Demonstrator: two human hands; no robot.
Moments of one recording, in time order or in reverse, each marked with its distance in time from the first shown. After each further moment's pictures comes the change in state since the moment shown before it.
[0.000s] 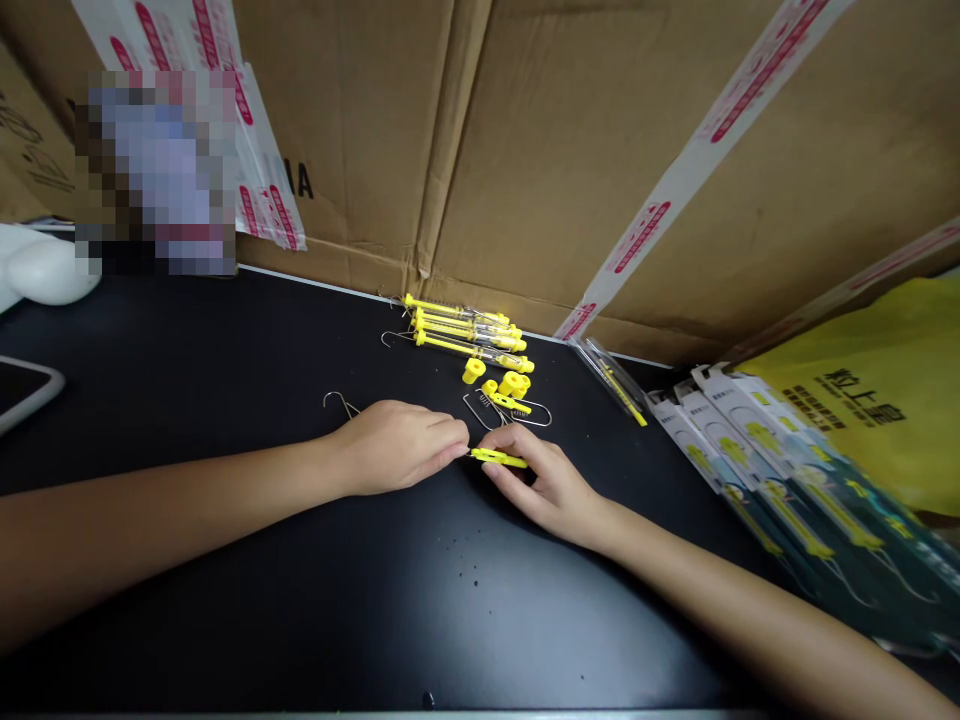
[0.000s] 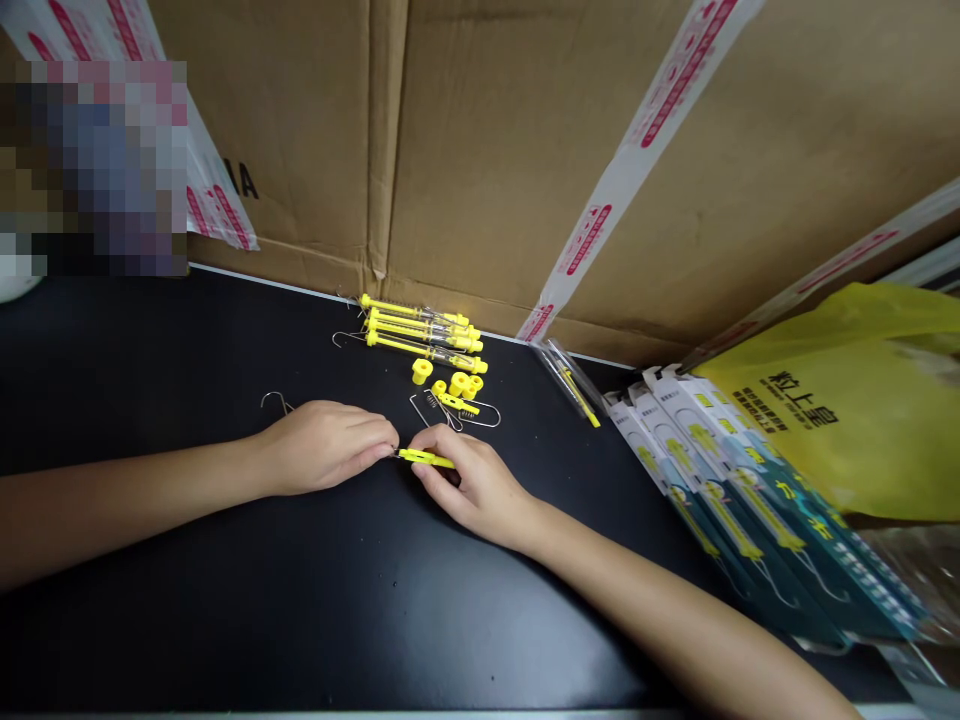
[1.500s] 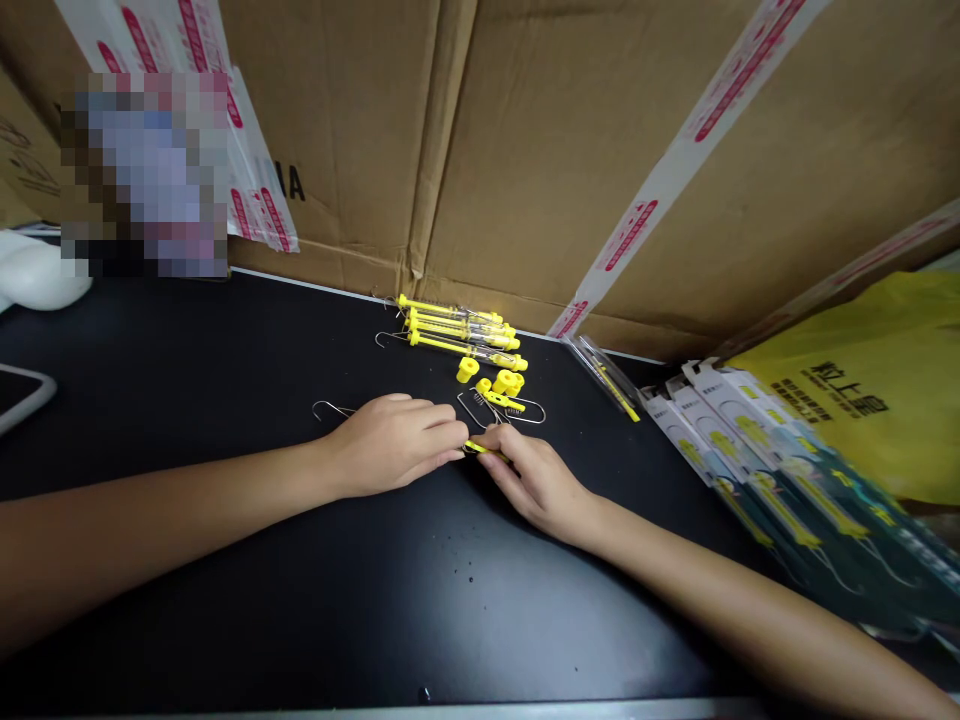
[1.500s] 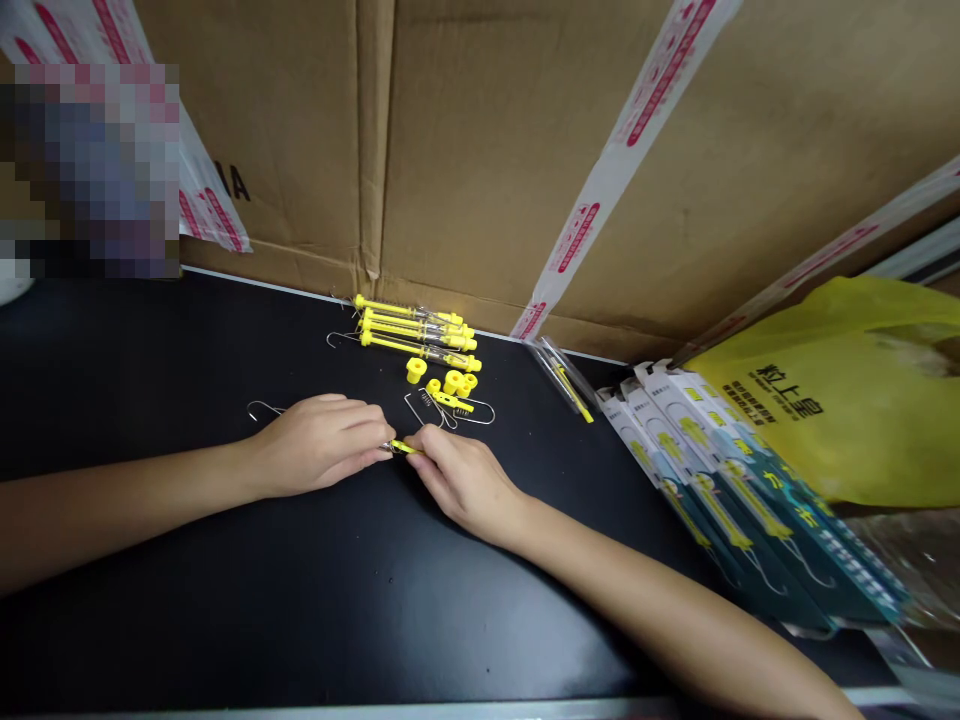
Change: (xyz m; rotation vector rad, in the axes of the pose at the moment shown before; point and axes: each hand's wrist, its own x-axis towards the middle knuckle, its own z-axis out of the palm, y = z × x) left_hand 0.002 0.003 -0.004 0.164 0.102 0.086; right_hand 0.000 0.004 0.004 -0.173 -0.008 -0.040
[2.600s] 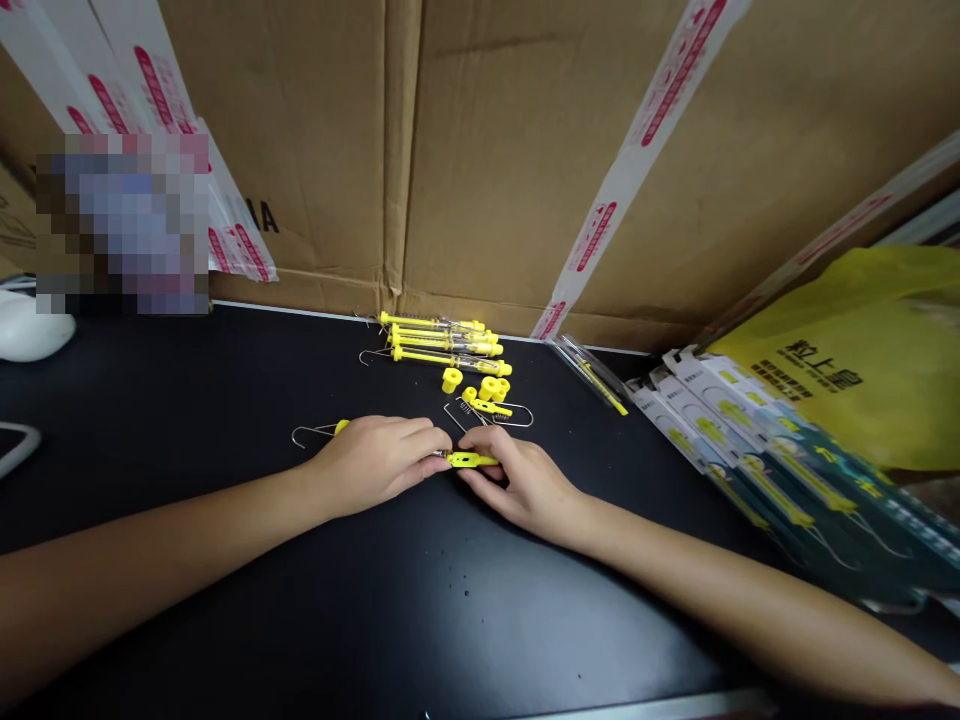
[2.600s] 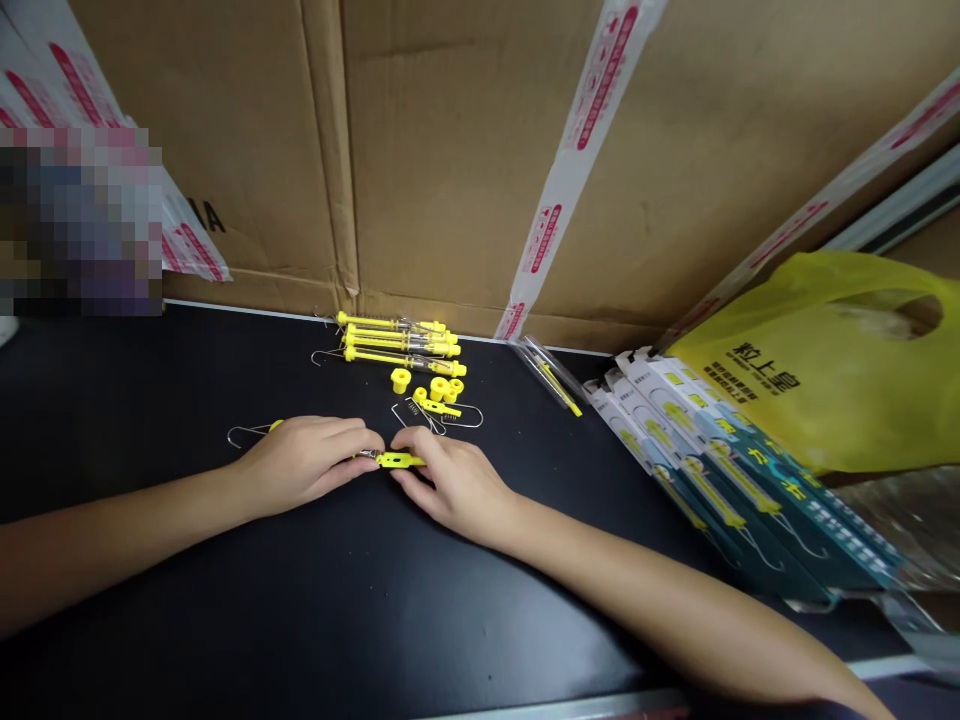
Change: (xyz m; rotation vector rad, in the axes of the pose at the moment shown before) left_hand 0.001 -0.002 -0.003 -0.166 -0.097 -0.134; right_hand 0.001 -0.002 0.000 -0.057 0.053 0.056
